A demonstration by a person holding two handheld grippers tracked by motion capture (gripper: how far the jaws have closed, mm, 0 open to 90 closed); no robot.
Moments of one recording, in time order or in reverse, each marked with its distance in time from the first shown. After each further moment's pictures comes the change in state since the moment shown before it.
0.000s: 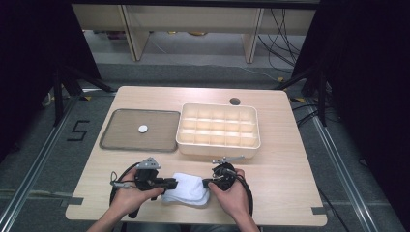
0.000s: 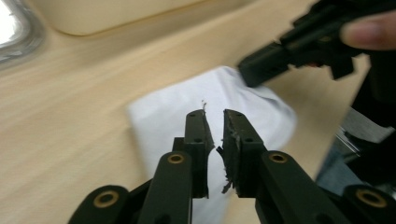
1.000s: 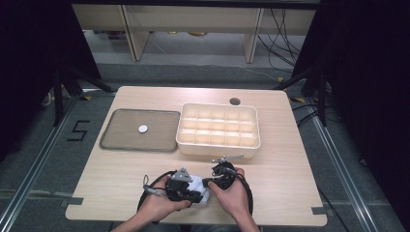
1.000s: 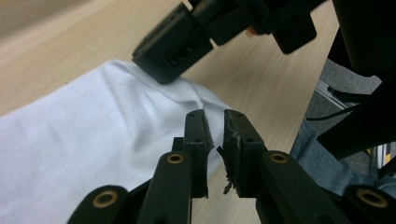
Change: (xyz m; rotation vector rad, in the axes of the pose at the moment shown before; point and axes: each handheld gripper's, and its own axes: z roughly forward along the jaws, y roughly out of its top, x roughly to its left) left arm -0.059 0.003 0.058 0.140 -0.117 0.137; right arm 0.001 0.004 -0.003 0.021 0.034 0.010
